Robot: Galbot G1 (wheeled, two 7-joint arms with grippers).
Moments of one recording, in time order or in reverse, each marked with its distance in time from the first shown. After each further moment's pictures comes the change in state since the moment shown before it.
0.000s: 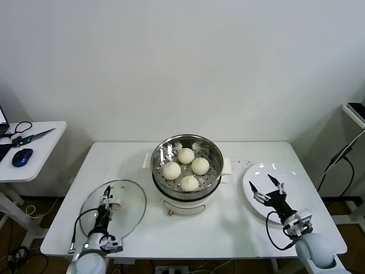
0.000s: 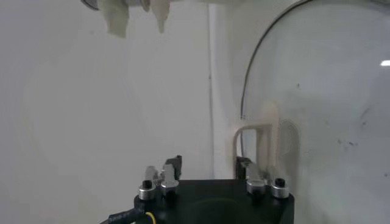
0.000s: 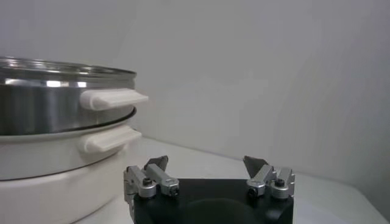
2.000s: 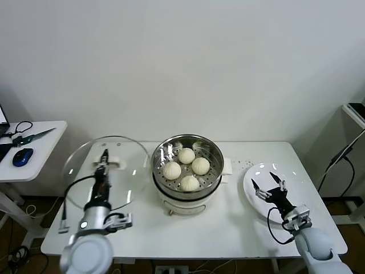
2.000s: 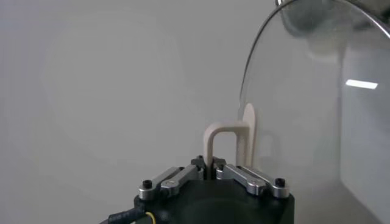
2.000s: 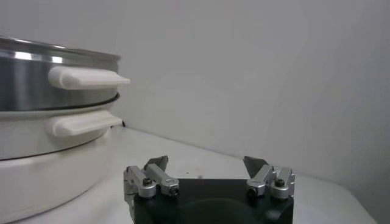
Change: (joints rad) left arm -0.023 0.276 0.306 -0.620 0.057 0.522 0.346; right arm 0.084 0.023 0.006 -0.125 -0.060 0.035 -0.028
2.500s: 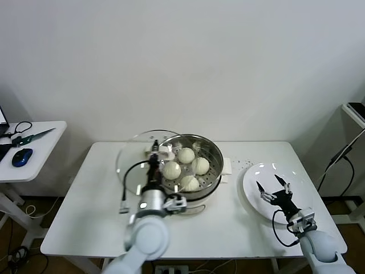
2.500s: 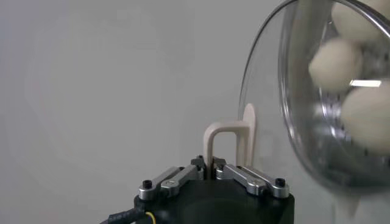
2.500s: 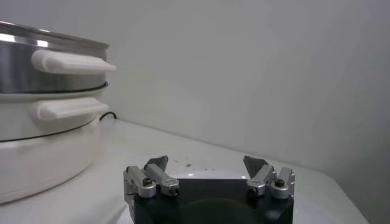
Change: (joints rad) left arm -0.310 -0.200 0.372 0.145 0.175 0.138 0.198; right arm -0.009 -0.006 0.031 -0.038 -0.002 0.021 -0.016
